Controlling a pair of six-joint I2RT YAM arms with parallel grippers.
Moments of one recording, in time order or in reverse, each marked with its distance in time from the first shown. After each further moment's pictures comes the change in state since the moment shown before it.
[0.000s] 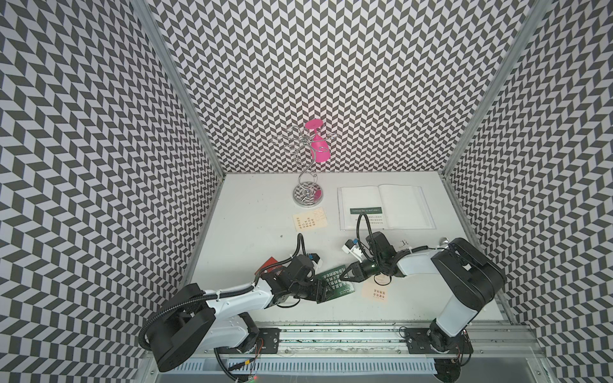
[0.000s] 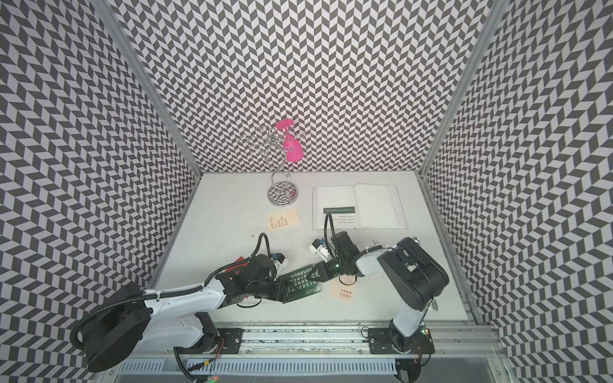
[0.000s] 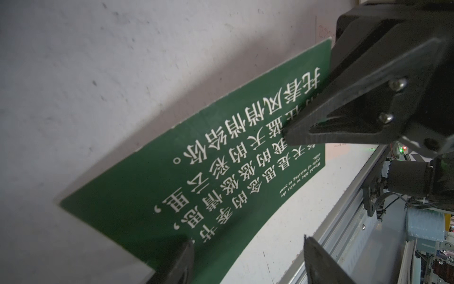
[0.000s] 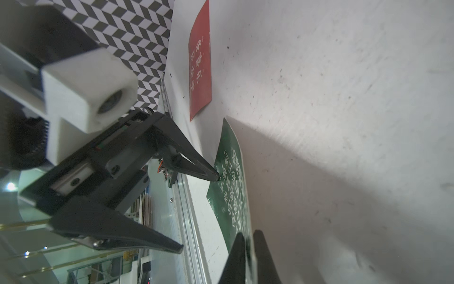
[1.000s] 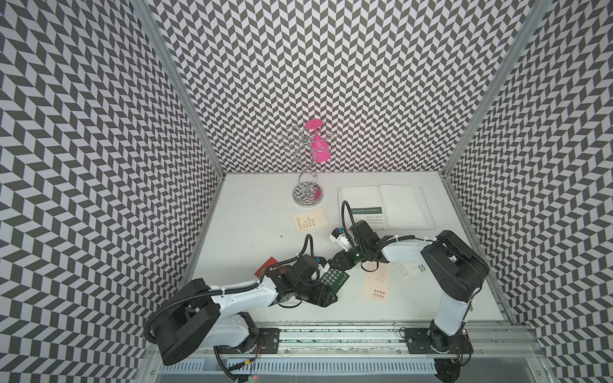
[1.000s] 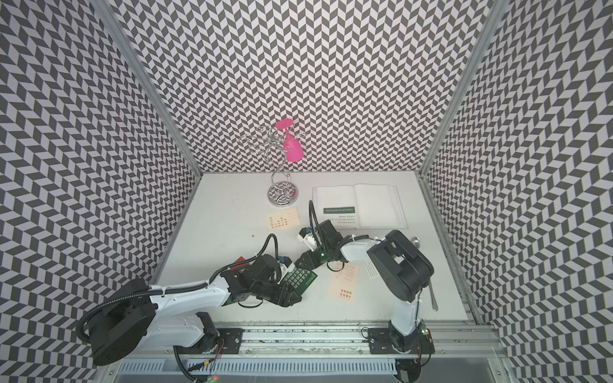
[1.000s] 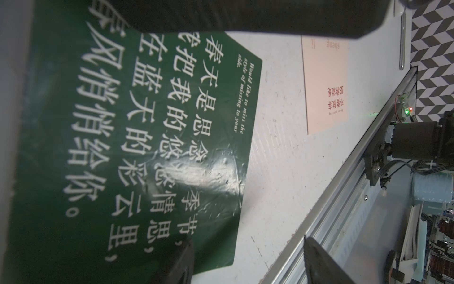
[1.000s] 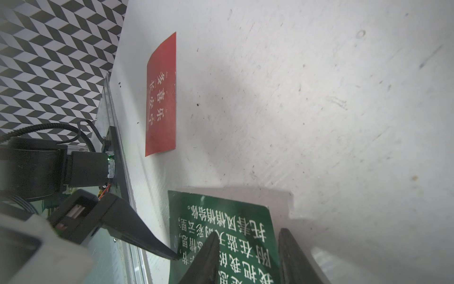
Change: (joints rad) left arm -0.044 0.047 0.053 -0.068 0.060 0.086; right arm 0.071 0.113 0.280 -0.216 0.251 -0.159
